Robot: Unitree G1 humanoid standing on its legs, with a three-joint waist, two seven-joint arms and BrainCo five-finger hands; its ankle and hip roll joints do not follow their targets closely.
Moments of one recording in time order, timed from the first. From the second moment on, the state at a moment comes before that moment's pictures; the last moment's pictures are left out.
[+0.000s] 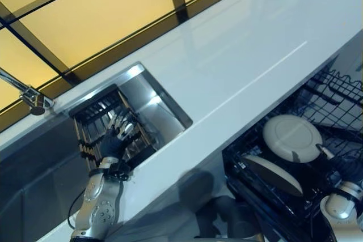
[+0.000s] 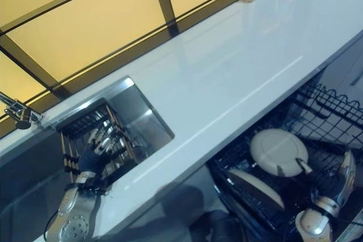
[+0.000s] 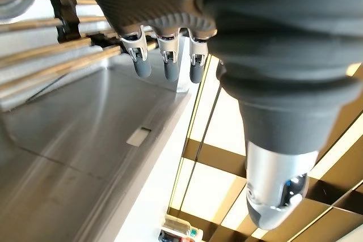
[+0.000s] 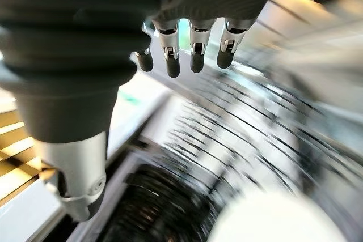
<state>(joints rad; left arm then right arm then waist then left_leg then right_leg) 0.16 0.32 -0.02 -0.06 -0.84 -0.15 -0.04 0.36 -0.43 -0.22 -0.06 0.12 -0.05 -0.66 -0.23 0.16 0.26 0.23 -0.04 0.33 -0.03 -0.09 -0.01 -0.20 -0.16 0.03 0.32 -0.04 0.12</state>
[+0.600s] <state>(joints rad) 0.16 0.28 -0.08 -0.02 -0.84 -0.14 0.00 0.30 -0.40 -0.23 0.09 0.41 -0.04 -0.74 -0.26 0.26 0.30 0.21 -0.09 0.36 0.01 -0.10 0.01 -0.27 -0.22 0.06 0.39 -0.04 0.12</state>
